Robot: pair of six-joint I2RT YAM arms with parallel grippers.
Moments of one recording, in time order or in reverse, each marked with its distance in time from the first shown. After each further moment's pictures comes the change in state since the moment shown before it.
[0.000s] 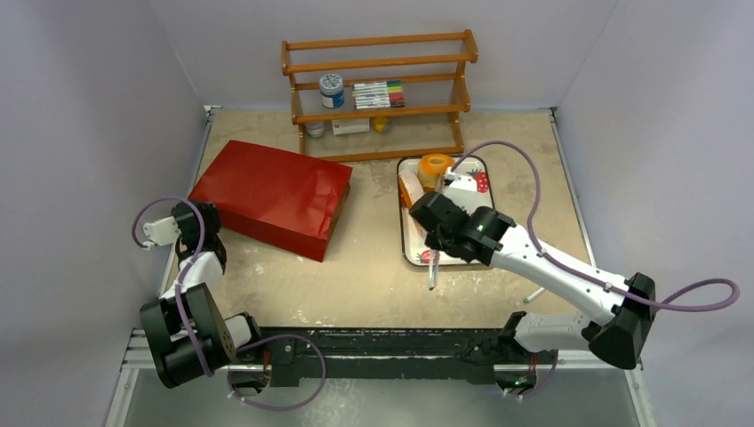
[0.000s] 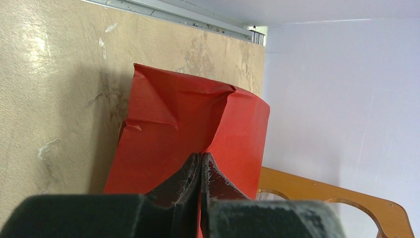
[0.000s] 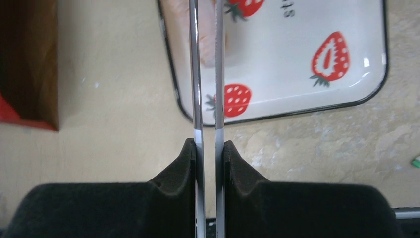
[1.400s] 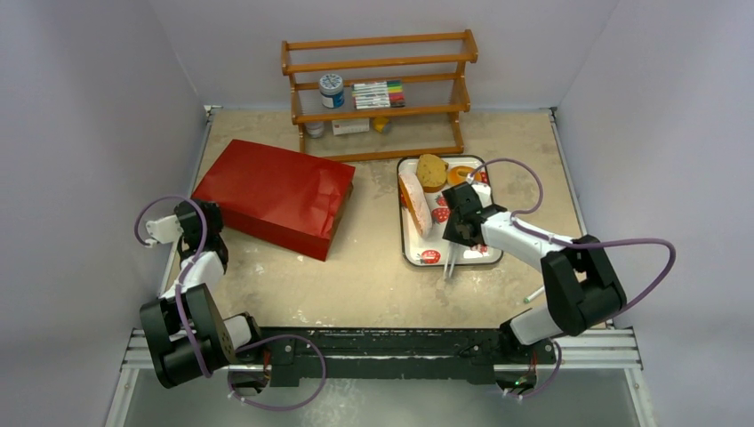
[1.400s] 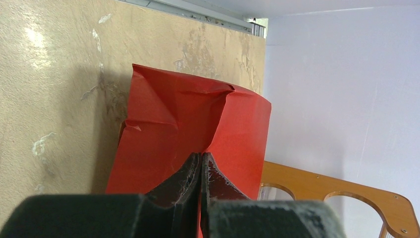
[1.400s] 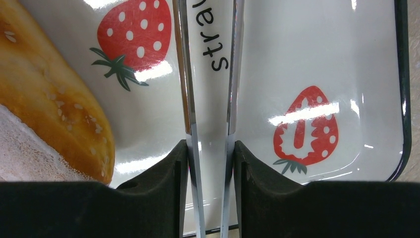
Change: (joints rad) left arm -0.026 0.000 0.000 0.000 -0.003 0.018; right arm -0.513 0.238 -0.365 0.579 -0.259 -0.305
